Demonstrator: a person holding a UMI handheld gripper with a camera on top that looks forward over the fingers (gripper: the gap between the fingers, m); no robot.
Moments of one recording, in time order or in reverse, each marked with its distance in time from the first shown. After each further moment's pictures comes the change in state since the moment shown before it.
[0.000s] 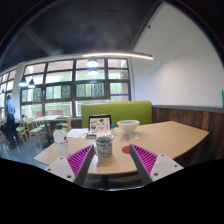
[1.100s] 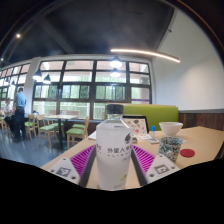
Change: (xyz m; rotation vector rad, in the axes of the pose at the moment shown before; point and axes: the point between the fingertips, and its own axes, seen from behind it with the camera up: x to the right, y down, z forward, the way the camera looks) arm -0.229 0.067 0.170 0.078 -0.169 -0.078
